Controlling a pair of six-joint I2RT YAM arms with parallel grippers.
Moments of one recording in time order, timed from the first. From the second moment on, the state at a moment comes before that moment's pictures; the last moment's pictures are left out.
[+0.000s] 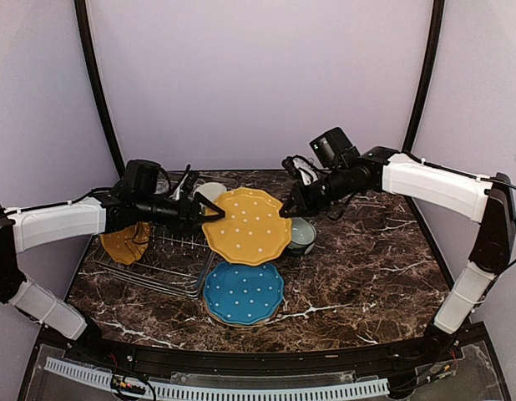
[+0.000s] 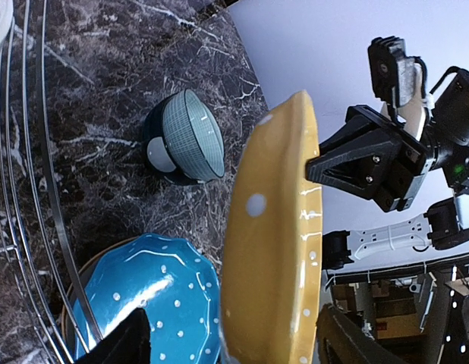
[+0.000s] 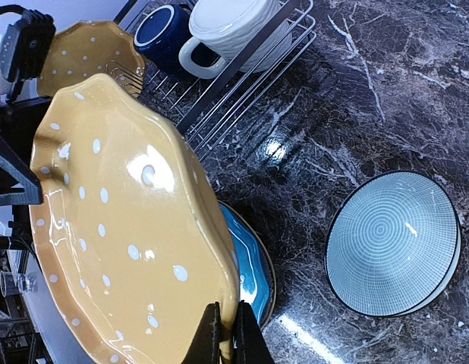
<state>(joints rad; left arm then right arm) -0.52 1.38 0.91 -0.08 0.71 -0.72 0.74 1.68 1.46 -0.63 -0.39 0.37</state>
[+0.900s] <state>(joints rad) -0.52 1.42 0.93 -0.07 0.73 -0.78 0.73 1.69 1.46 -0.58 -0.43 0.37</state>
